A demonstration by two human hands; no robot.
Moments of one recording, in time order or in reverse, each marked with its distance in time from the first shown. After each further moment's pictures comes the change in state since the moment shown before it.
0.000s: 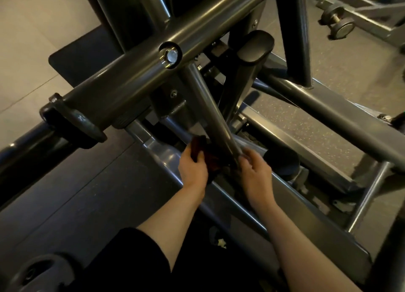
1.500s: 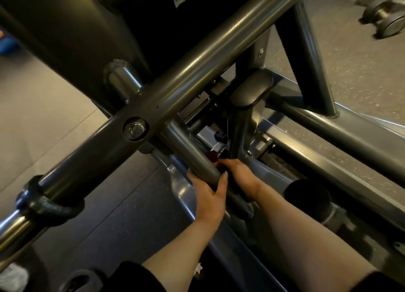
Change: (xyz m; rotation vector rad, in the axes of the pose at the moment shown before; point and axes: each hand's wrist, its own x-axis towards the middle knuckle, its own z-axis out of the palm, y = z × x) left_hand 0.004 0.042 0.059 0.128 0.030 0.277; right_hand 0.133 -0.028 0.004 0.144 -0.739 0.144
